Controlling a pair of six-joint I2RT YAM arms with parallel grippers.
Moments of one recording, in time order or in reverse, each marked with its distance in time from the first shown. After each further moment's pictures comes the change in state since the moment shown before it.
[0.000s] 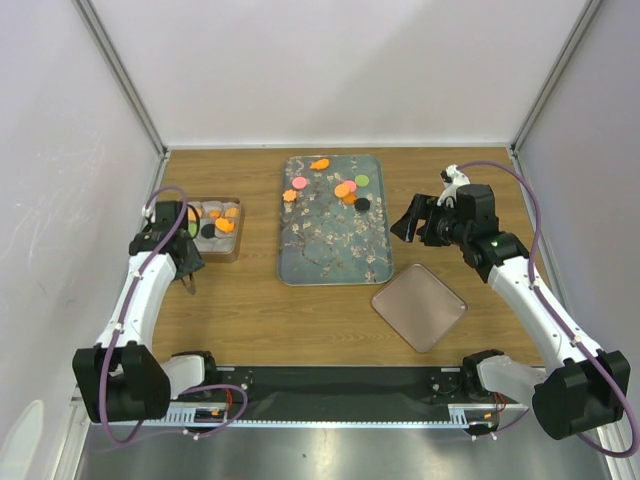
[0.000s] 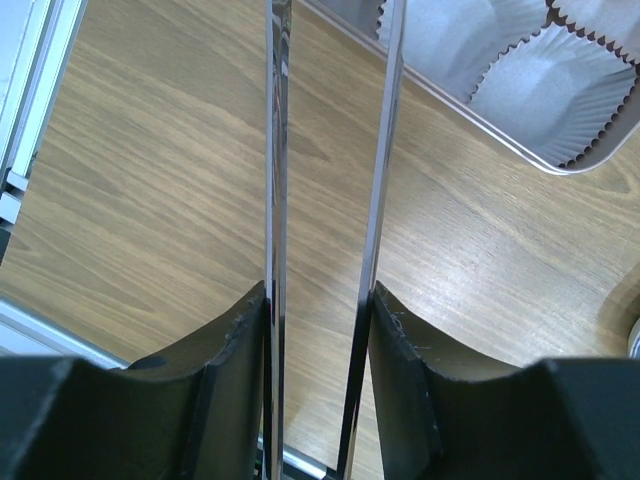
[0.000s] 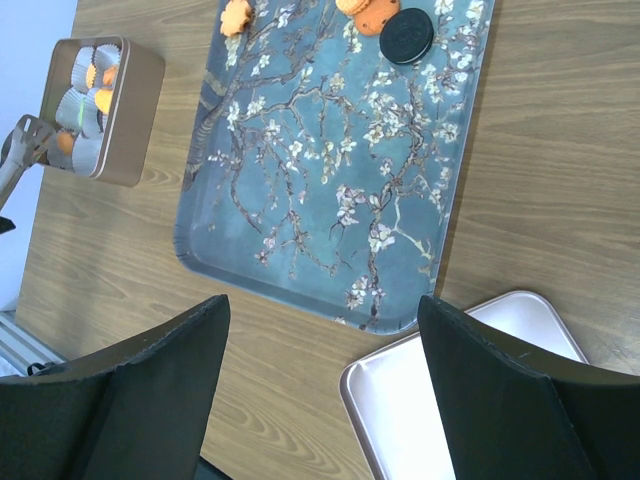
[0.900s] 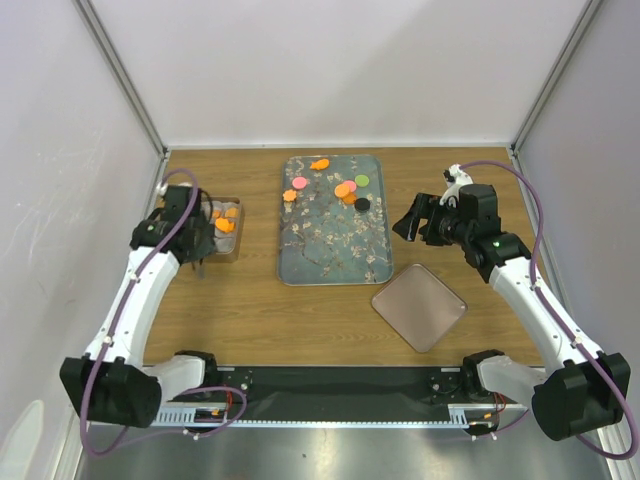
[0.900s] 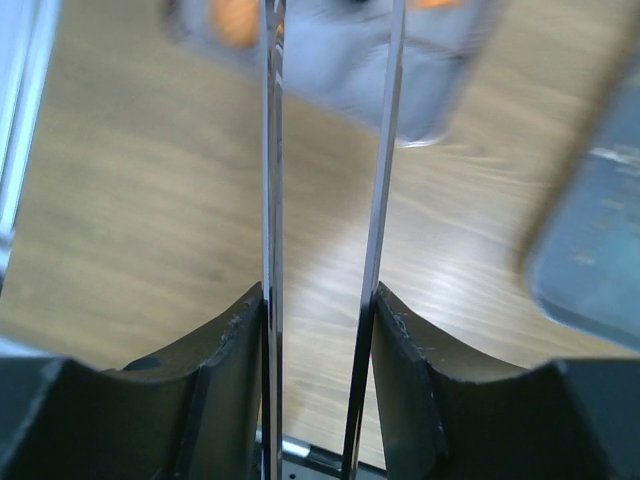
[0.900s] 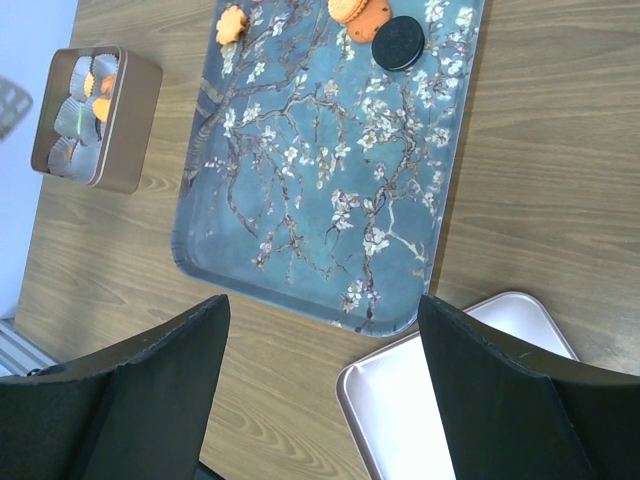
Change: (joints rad) left arm -0.138 -0.033 0.148 -0.095 0.020 -0.002; right arm -0.015 -0.006 0.000 0.000 0.000 0.000
